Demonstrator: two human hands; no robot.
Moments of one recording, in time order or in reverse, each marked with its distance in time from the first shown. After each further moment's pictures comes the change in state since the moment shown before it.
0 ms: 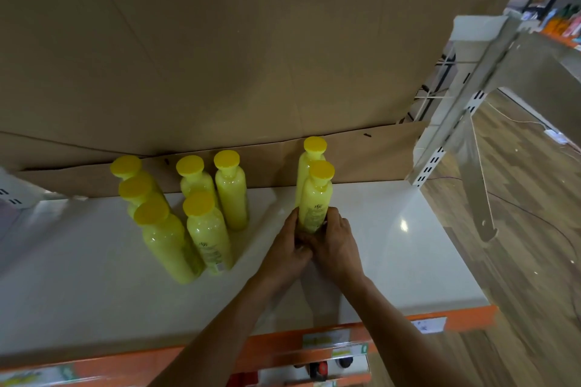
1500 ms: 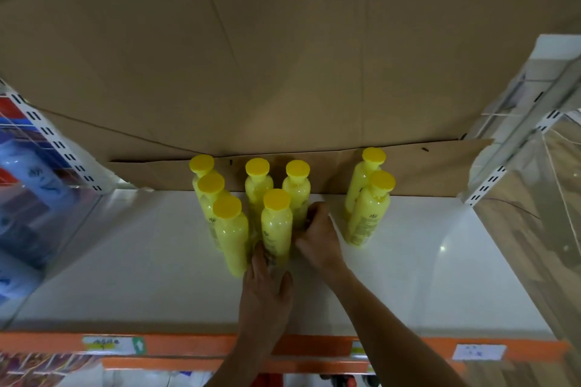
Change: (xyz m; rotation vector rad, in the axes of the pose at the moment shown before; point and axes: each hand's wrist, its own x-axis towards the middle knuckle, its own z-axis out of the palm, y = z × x) left_hand -0.091 -0.043 -0.064 0.342 0.576 -0.049; right_hand 0.009 -0.086 0.082 0.133 -0.184 0.057
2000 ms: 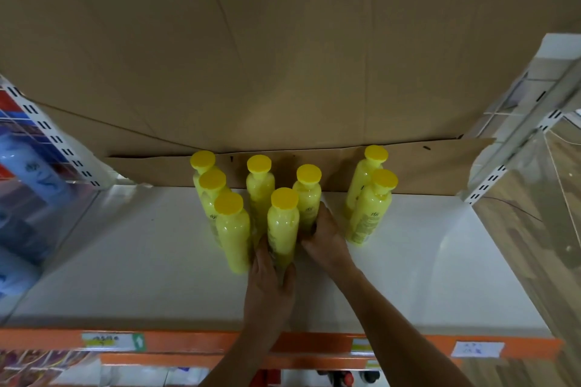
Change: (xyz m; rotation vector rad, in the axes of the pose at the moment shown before) left_hand 0.008 0.001 0.006 -0.106 -0.020 -0.052; right_hand -0.004 0.010 -0.004 -0.032 -0.004 -0.116
